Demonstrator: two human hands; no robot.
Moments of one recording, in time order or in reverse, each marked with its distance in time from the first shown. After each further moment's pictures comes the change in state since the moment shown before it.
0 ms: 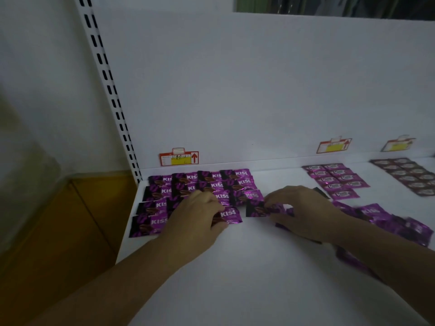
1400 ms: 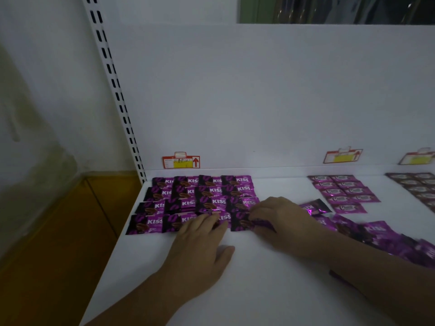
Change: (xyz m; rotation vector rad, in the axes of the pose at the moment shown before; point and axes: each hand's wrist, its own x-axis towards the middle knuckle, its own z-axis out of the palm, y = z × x) left_hand -0.029 0.033 0.028 0.158 -0.096 -0.154; right_hand 0.012 0.011 0.023 0.000 0.113 -0.351
